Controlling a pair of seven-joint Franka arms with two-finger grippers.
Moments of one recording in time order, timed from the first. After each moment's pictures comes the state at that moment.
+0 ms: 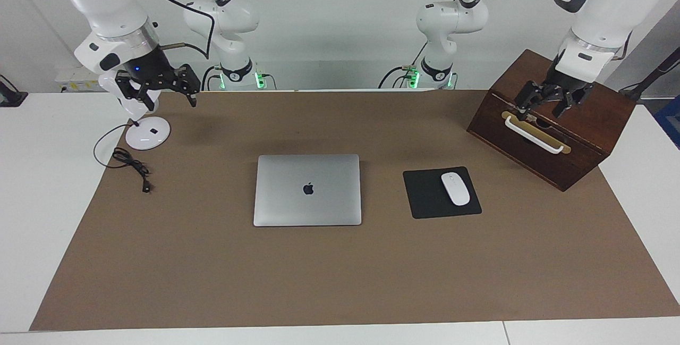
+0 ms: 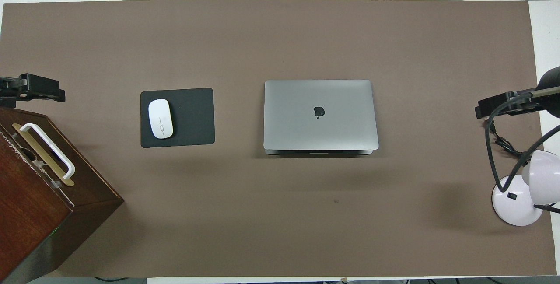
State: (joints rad) left arm -0.02 -0.02 0.01 -1.65 -0.02 1.68 -0.04; right arm 0.00 -0.05 0.01 -1.65 0.02 1.57 -0.07
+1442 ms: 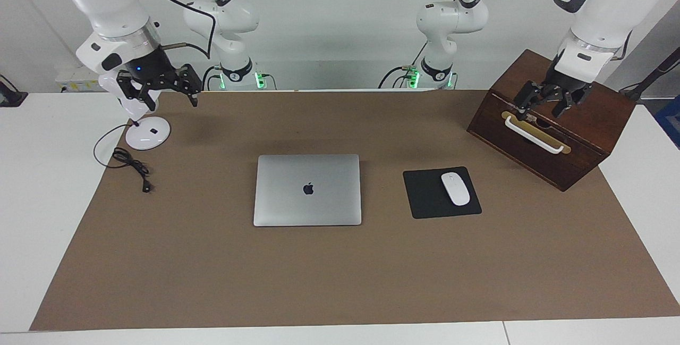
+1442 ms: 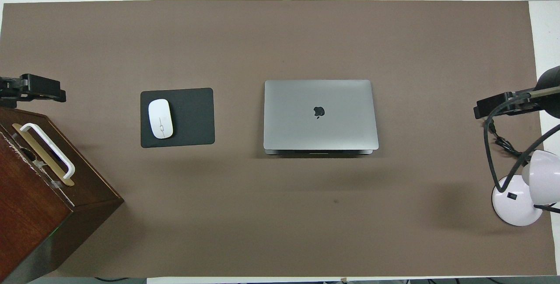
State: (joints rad) left arm -0.02 -0.02 0.00 -1.65 -0.02 1.68 -0.04; right arm 0.00 -0.05 0.02 -1.65 0.02 1.57 -0.07
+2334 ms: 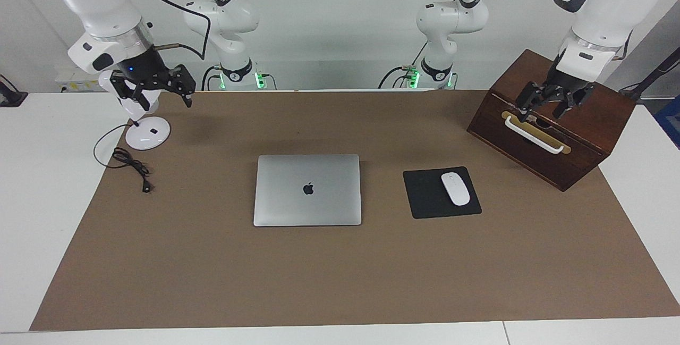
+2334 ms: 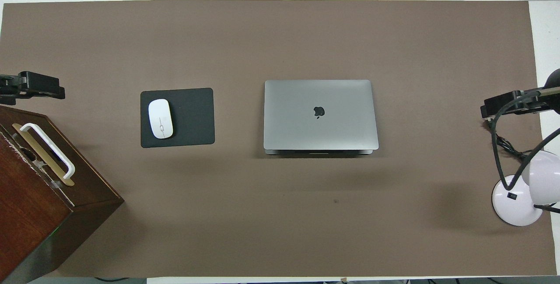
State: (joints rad) left arm -0.02 -0.02 0.00 -1.65 -0.02 1.71 -0.06; right arm -0.01 -0.05 0.00 -1.65 0.02 1.57 -0.07
